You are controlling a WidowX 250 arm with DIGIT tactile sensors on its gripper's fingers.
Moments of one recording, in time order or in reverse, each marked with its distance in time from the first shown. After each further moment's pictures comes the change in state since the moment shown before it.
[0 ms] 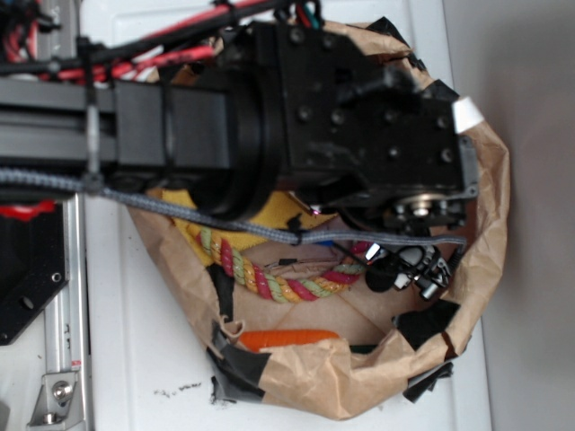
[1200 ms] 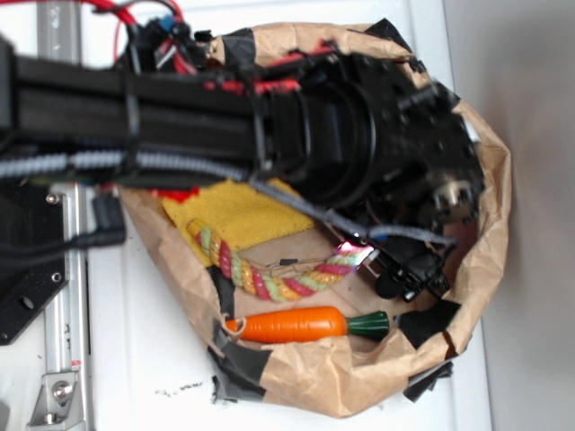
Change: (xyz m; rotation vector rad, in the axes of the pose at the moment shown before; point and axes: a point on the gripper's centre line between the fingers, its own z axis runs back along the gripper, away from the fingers) arm 0.016 -0.011 -0.050 0.015 0.078 -0.240
